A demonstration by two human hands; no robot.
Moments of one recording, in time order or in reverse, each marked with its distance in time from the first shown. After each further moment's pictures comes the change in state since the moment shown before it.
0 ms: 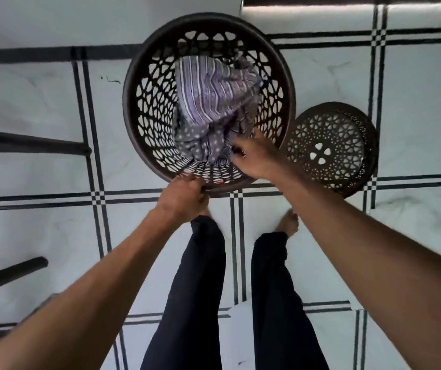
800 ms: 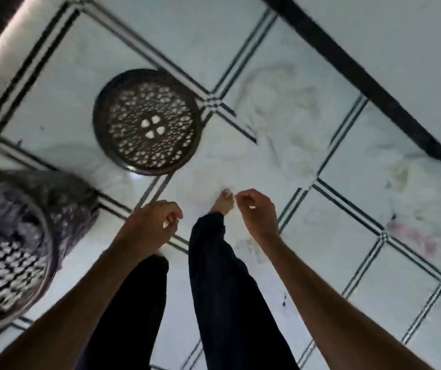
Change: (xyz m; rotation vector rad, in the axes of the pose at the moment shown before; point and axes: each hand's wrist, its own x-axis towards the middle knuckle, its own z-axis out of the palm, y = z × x) left_hand 0.003 0.338 0.095 0.247 -0.331 0.594; right_hand -0.357 0.258 0.117 1.134 0.797 1.050
